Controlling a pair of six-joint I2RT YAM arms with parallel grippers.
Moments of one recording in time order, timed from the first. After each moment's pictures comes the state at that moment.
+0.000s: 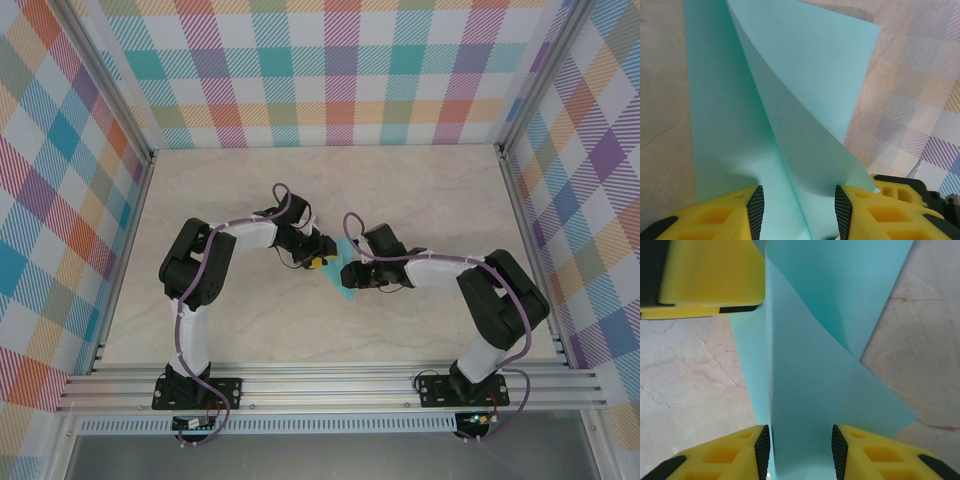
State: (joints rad) left arm -0.50 2.05 1.29 -0.35 0.67 -0.74; right arm 0.61 1.67 0.79 -0.13 -0.35 0.44
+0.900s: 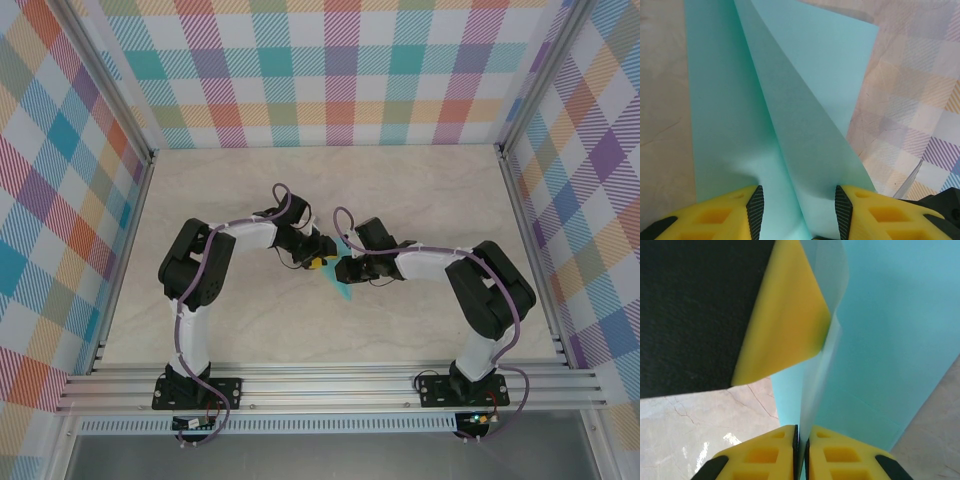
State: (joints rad) left arm -0.50 2.04 1.28 -0.34 0.66 -0.74; right arm 0.62 1.75 0.89 -0.13 -0.40 0.41
